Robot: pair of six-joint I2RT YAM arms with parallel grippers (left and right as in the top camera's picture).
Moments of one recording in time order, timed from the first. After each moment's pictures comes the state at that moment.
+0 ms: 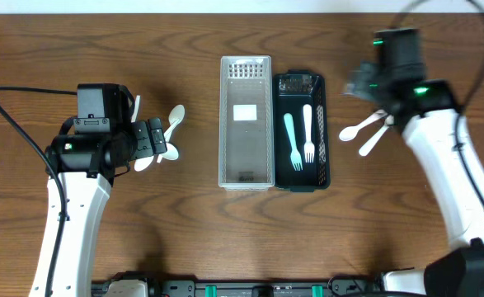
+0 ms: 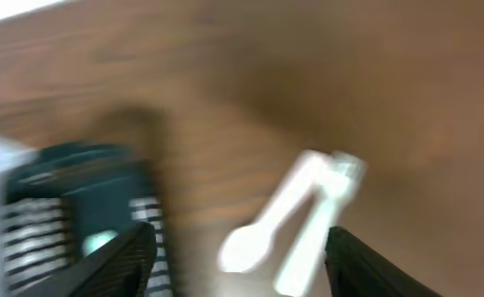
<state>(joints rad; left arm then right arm) 0.00 1.26 1.15 -0.97 -0.01 -0.20 0.09 1.58 1.41 -0.79 0.21 0.41</state>
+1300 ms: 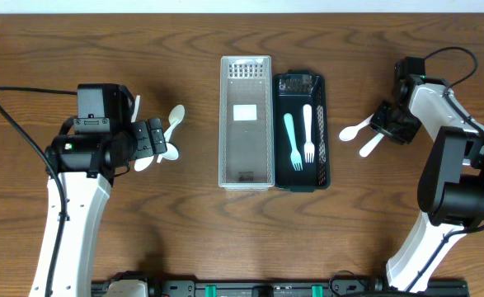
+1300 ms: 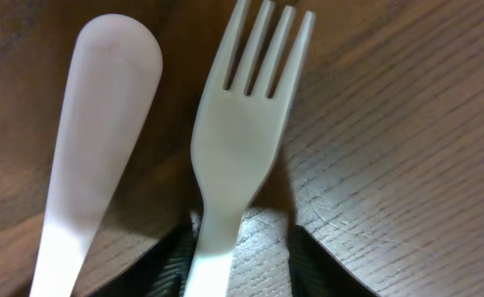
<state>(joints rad) 0.00 1.26 1.15 -0.97 -0.01 -0.20 -0.13 2.07 1.40 -0.82 0.10 0.50</state>
